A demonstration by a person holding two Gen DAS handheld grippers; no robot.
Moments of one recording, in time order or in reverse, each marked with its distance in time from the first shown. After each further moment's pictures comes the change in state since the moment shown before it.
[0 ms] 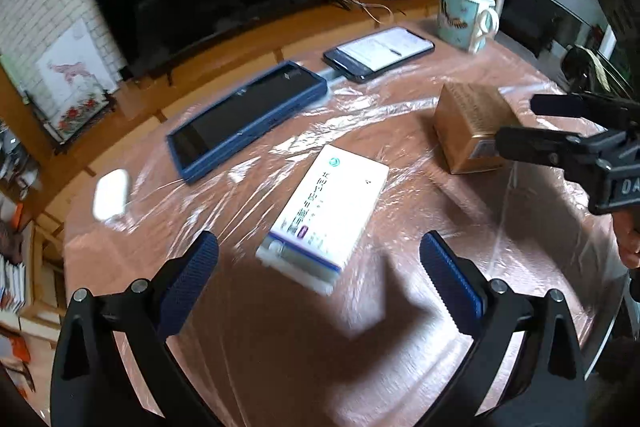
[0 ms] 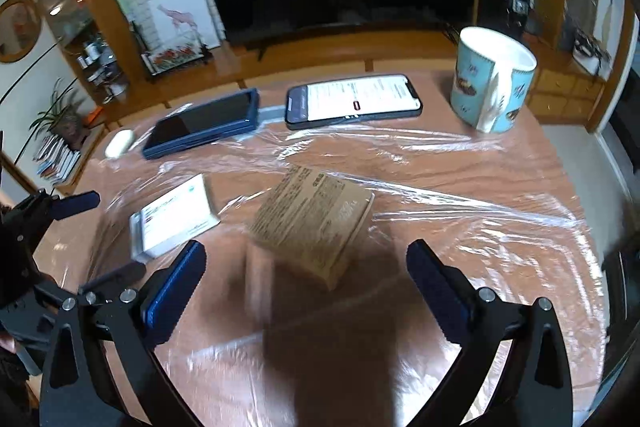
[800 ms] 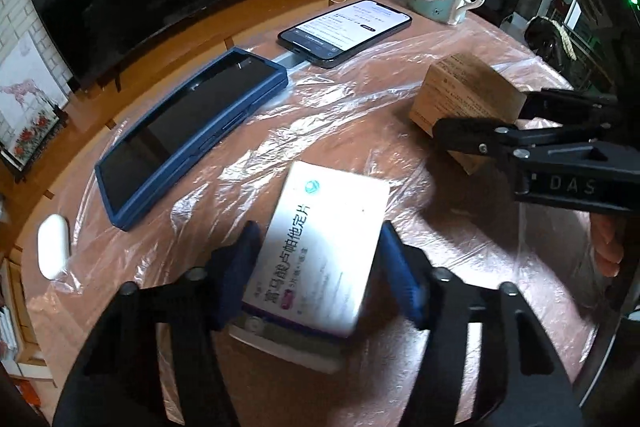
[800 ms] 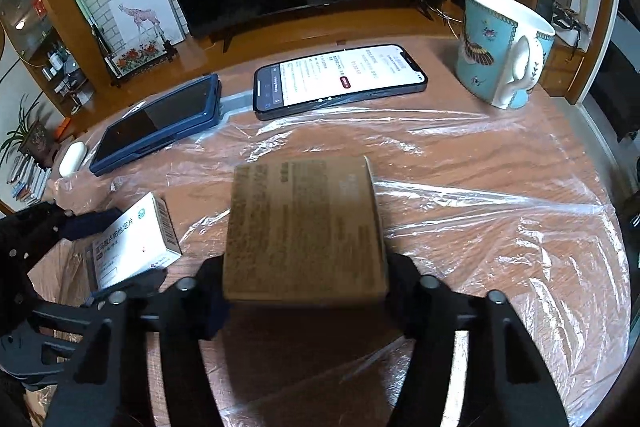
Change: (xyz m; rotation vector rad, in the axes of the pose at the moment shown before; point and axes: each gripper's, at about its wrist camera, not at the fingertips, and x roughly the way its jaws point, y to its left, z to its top) left arm 0.046 0.001 0.020 0.090 0.056 -0.141; right arm 0.046 0.003 0.006 0.072 0.025 -0.059
